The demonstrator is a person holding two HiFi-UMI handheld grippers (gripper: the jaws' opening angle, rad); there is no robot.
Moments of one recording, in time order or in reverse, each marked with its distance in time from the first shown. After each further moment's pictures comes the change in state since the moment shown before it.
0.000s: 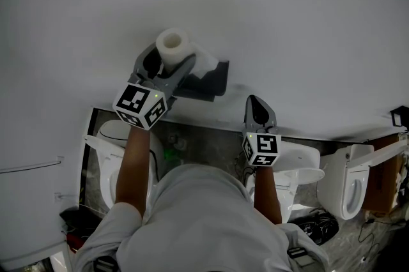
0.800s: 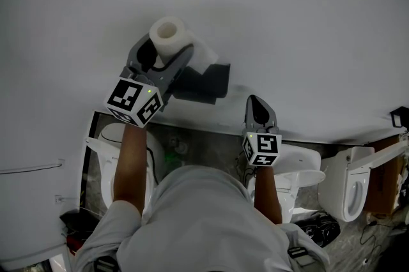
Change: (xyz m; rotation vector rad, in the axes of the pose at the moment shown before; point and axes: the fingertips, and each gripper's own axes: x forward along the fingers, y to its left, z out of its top) left arm -0.005 0.006 0.051 0.047 -0.081 0.000; right arm 0.002 0.003 0.011 -0.006 -0.029 -0.004
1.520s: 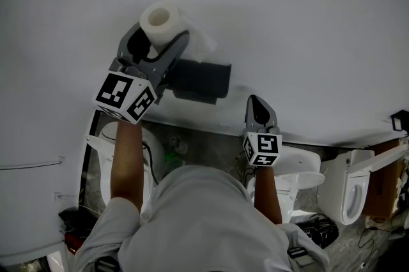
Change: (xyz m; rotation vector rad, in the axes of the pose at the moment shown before) left arm -0.002 0.009 0.046 0.051 -0.067 0.034; right arm 0.002 -0.001 0.003 0.002 -0.005 0.015
